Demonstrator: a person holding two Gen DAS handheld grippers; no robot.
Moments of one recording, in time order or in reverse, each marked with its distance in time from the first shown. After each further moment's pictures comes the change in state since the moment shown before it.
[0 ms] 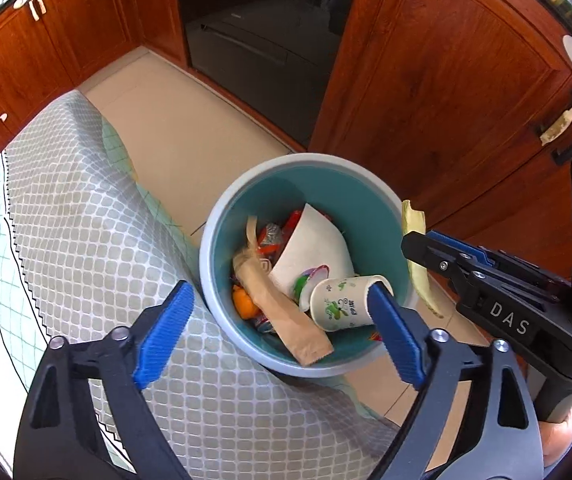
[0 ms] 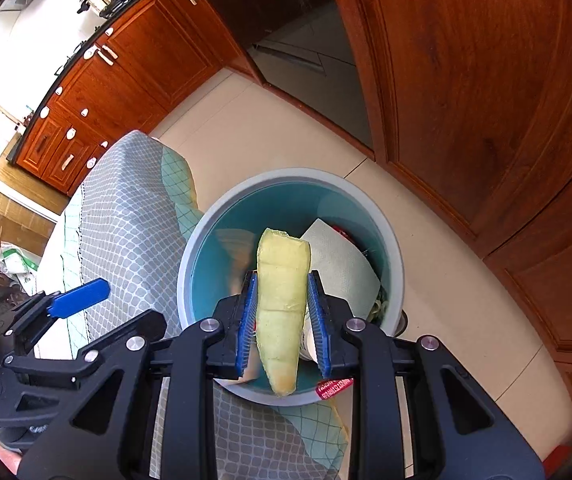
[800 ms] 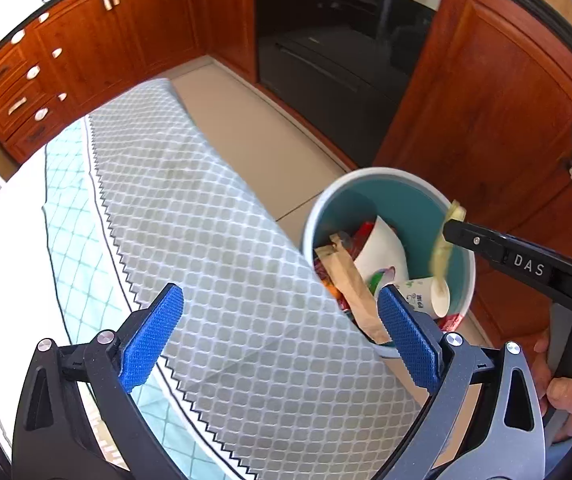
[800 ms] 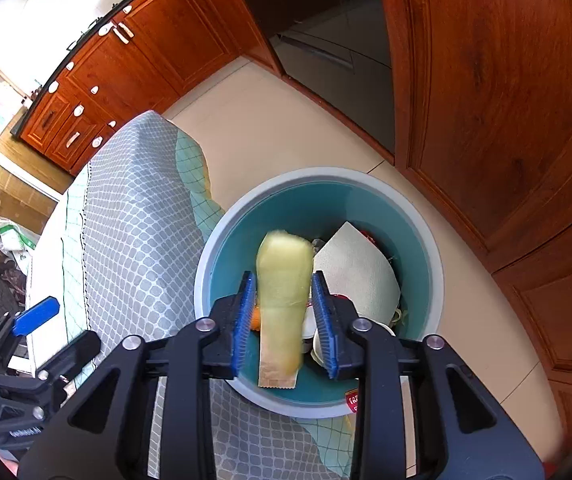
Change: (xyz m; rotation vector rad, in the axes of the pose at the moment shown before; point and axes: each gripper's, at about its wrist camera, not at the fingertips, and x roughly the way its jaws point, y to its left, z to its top) left arm -0.058 0.067 -0.049 -0.150 -0.102 0.119; right arm 0.017 0.035 0.006 -0.088 0.020 -0.009
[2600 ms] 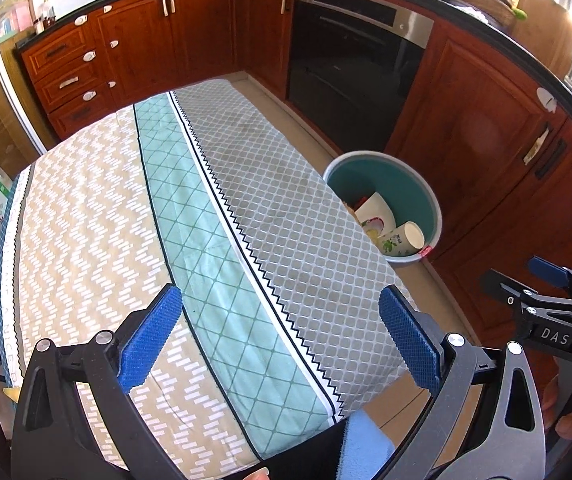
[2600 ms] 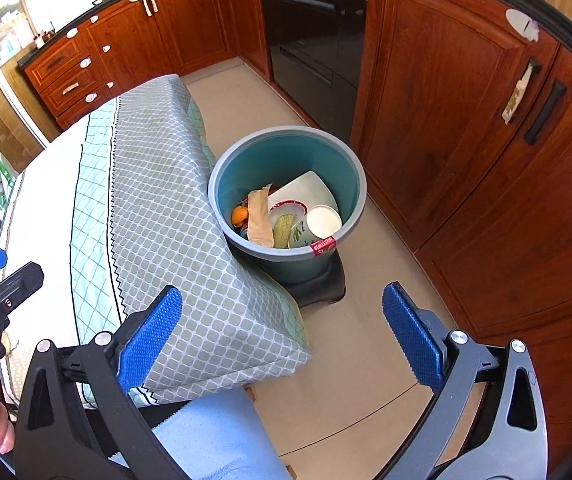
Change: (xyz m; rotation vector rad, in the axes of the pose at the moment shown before) left arm -0.143 0.025 -0.134 -0.088 -0.095 0.032; right arm -0.138 0.053 -0.140 -0.176 -0.052 -0.225
